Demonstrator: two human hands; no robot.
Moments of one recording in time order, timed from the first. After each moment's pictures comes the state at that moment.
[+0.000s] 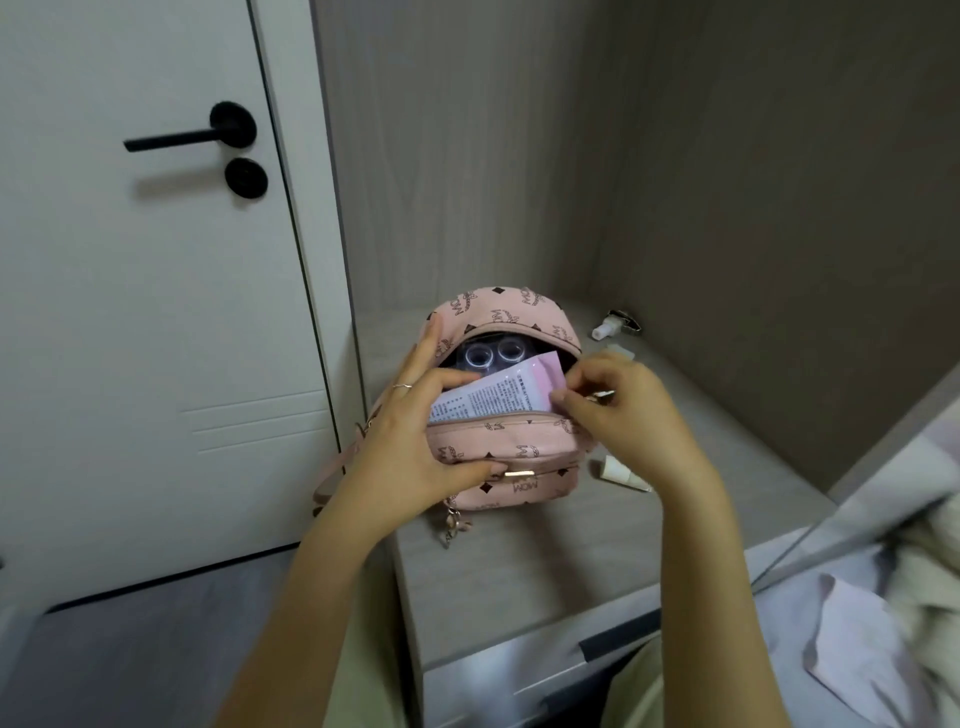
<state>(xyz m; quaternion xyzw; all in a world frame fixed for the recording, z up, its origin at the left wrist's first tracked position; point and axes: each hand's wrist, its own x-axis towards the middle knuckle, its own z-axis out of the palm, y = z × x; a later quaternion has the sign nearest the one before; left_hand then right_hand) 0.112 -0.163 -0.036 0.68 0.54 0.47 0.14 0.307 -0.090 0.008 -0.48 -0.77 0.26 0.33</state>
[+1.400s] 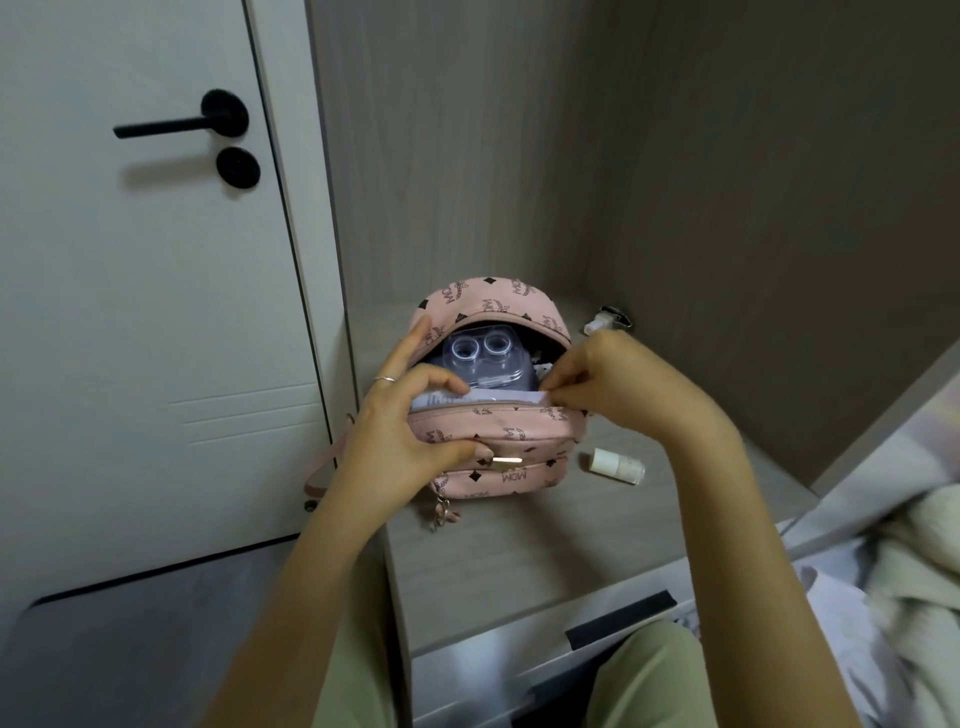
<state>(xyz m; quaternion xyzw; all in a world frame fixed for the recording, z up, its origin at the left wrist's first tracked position) 0.115 -0.162 -0.040 0.63 0.56 0.52 0.15 0.308 -0.070 0.035 -0.43 -0.88 0.16 0.13</state>
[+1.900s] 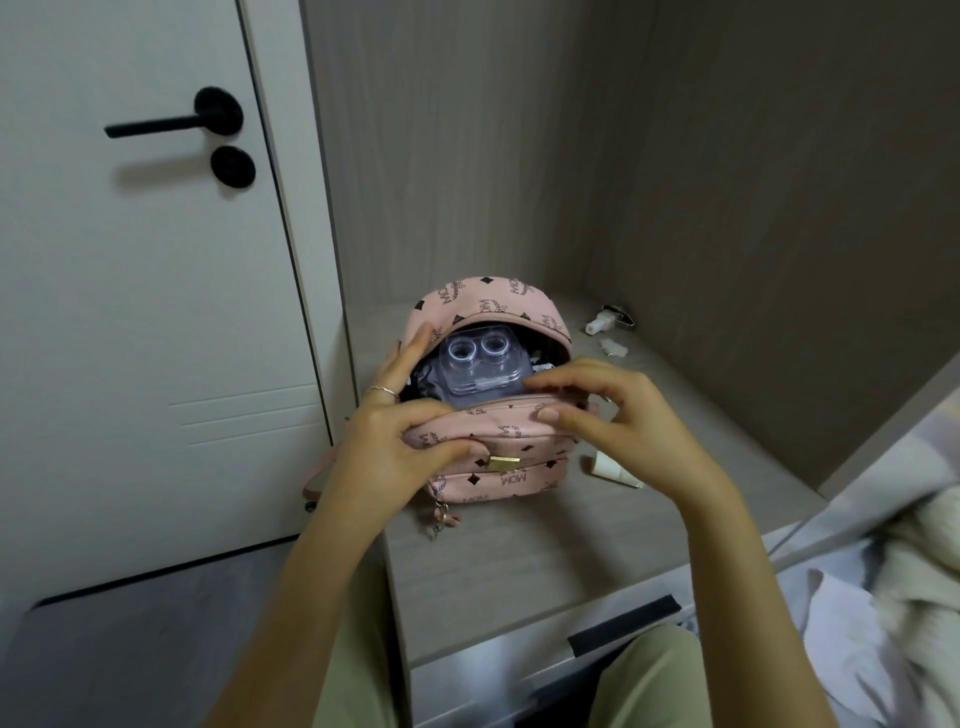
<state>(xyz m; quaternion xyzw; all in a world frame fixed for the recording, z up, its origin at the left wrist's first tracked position) 0.113 -0.161 -0.045 0.64 0.53 0.54 0.14 0.328 -0.086 0.002 -0.32 -0.82 0.34 0.32</state>
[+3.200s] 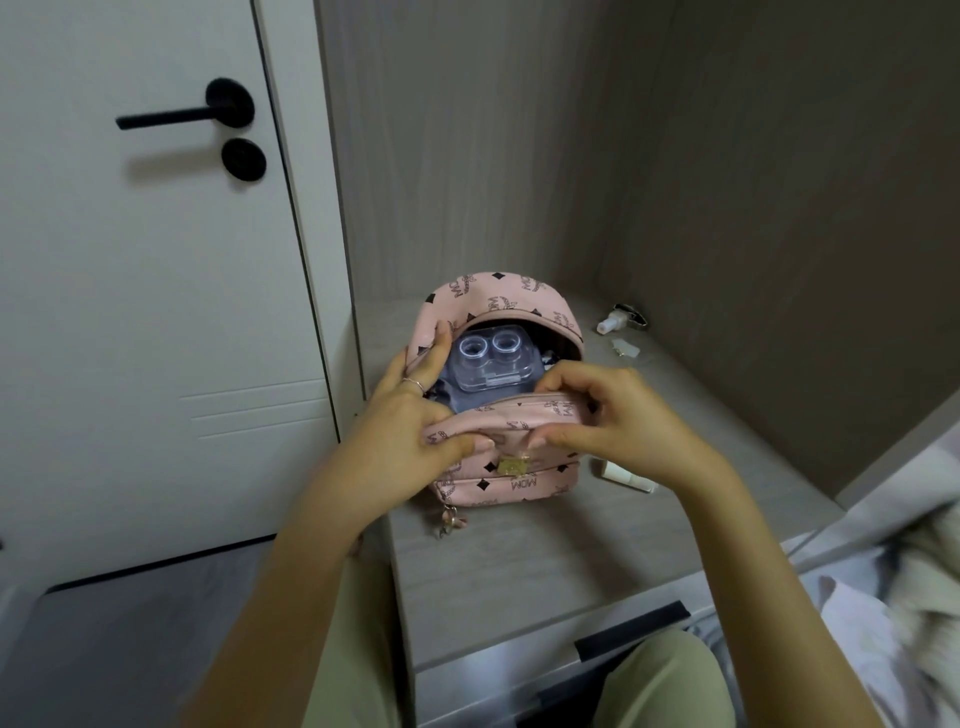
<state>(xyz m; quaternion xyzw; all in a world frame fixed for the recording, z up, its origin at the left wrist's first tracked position) 0.102 -0.156 -0.028 0.69 0.63 0.33 0.16 0.317 -0.069 0.001 -0.29 -0.87 0.30 0.25</state>
